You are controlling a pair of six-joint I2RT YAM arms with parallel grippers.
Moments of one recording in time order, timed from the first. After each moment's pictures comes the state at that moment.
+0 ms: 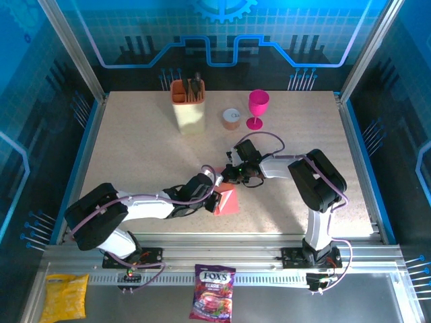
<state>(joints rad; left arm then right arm) -0.85 1.51 0.57 0.15 0.02 -0.45 0.56 1.91 0.99 -0.11 -0.49 0.57</state>
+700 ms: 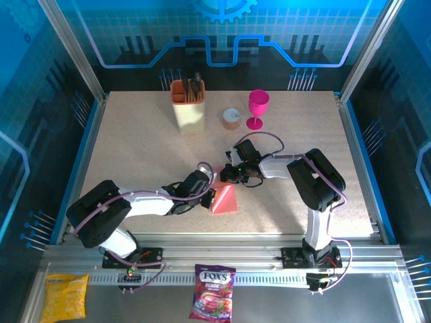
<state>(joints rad) -0.79 1.54 0.57 0.13 -0.03 -0.42 0.56 1.92 0.99 -0.08 -0.50 0.58</state>
